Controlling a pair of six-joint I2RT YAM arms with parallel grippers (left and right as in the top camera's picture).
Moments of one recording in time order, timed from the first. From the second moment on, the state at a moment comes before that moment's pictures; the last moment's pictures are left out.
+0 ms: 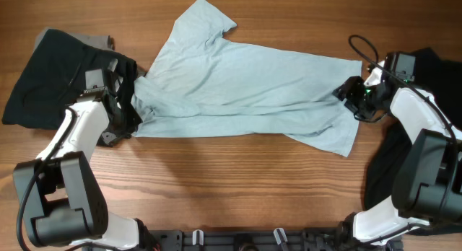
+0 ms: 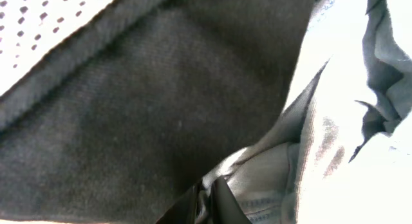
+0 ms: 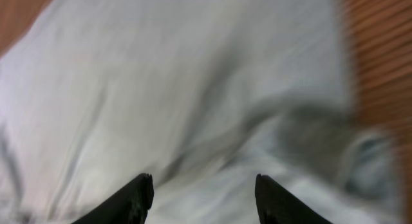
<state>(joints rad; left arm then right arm) 0.17 1.68 0.97 -0.71 -0.01 -0.41 -0.25 1.77 1.06 -0.56 -0.43 0.37</state>
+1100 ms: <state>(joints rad) 0.16 1.68 0.97 -0.71 0.00 -0.40 0.44 1.88 1.07 -0.39 -0.31 0.81</state>
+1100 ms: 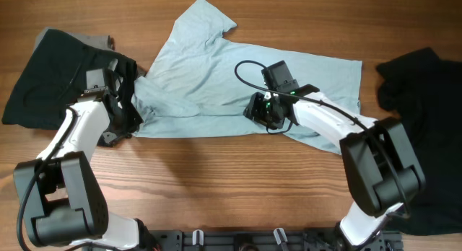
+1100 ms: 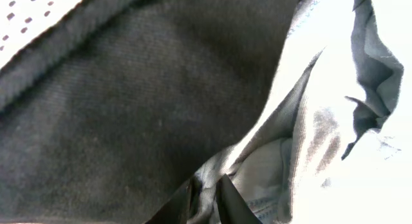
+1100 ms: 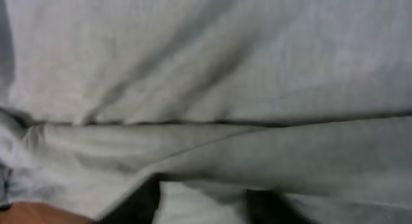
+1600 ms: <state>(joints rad) 0.16 1.68 0.97 -0.71 0.00 -0.40 0.31 1.90 1.07 -0.02 -0.37 0.88</state>
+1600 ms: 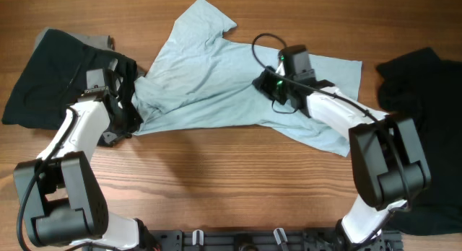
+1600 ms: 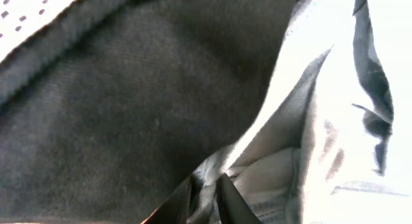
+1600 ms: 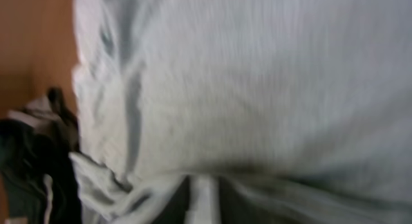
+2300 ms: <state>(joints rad) 0.16 1.68 0.97 -0.71 0.00 -0.40 0.64 1.90 1.07 -0.04 -0.41 0.78</state>
